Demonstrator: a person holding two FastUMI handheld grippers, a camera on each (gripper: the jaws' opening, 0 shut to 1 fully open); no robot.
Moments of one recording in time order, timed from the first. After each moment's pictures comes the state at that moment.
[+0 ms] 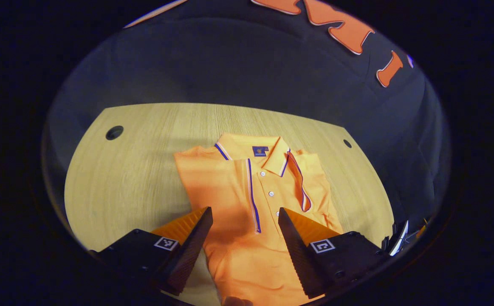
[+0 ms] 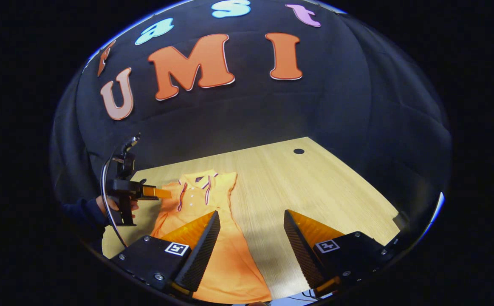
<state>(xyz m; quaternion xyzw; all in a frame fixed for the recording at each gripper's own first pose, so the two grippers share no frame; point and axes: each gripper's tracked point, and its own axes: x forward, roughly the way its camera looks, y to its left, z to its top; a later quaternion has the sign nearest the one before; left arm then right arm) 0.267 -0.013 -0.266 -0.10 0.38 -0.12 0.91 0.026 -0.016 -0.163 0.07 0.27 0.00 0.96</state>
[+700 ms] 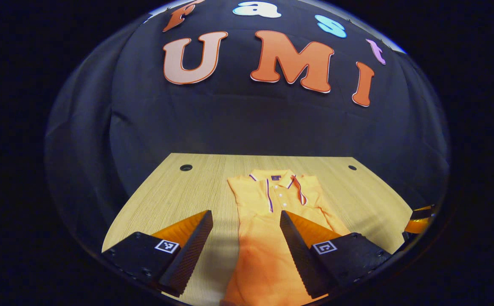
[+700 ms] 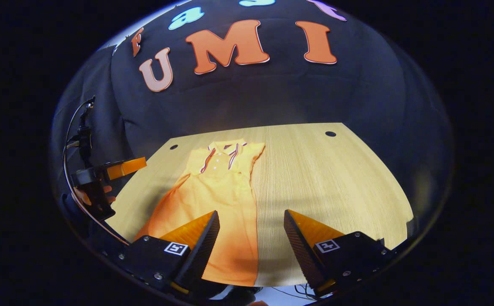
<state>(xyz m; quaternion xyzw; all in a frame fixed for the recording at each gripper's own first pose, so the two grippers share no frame) 0.073 0.024 -0.193 -0.03 0.22 0.00 0.98 -0.037 -0.016 -0.220 0.04 0.32 0.14 0.94</state>
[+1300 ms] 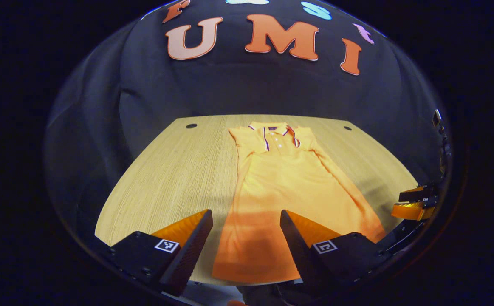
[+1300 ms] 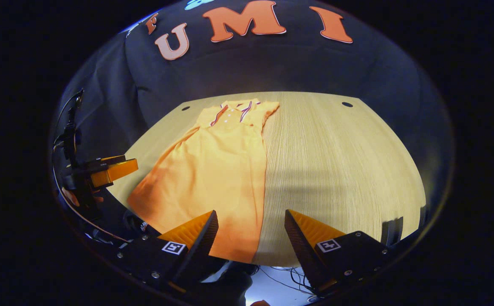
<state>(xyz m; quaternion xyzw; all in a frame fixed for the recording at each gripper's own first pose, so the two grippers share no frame) -0.055 0.006 -0.290 -0.01 0.31 0.00 0.95 -0.102 -0.008 -0.307 0.00 0.40 0.19 0.90</state>
